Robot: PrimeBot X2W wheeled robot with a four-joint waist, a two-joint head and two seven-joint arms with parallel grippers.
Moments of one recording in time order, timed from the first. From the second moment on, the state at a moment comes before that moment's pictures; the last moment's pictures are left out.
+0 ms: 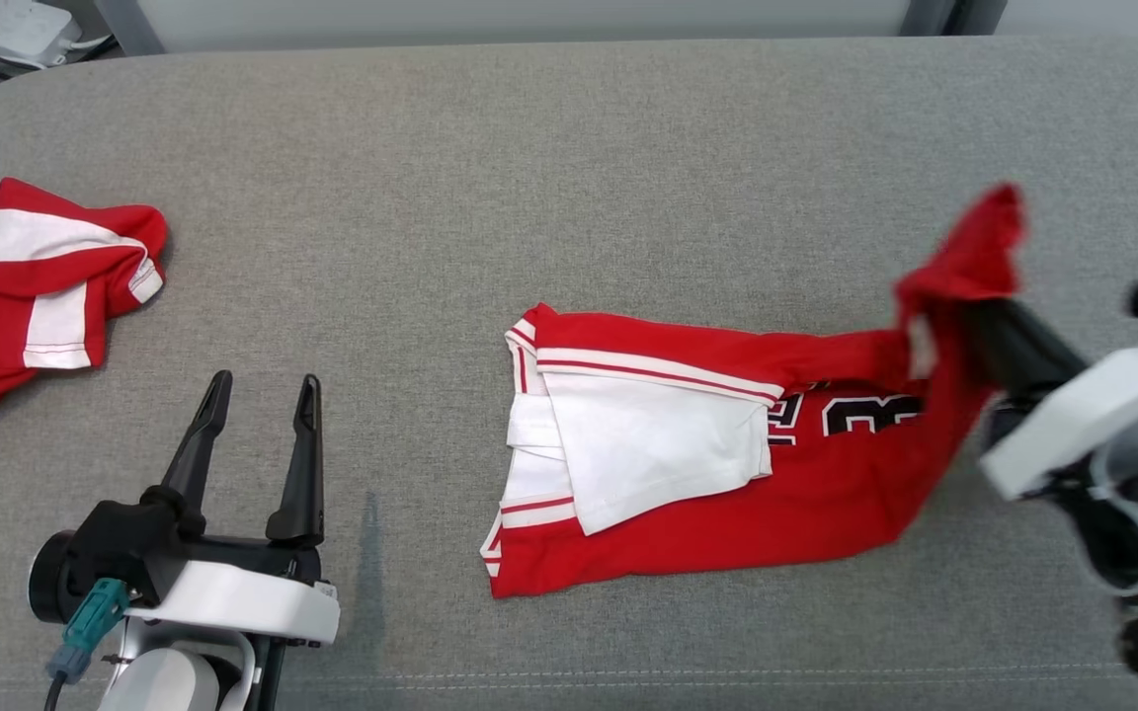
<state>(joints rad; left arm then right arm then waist) -0.13 0.30 -0.29 0.02 -0.46 0.18 -0.25 -0.44 -0.42 0.27 0.29 0.77 0.13 0.10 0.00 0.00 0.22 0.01</state>
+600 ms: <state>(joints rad) -0.13 0.27 -0.34 0.04 -0.46 0.16 -0.25 -0.48 -0.07 0.50 0.40 0.62 0.13 0.12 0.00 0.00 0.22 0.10</state>
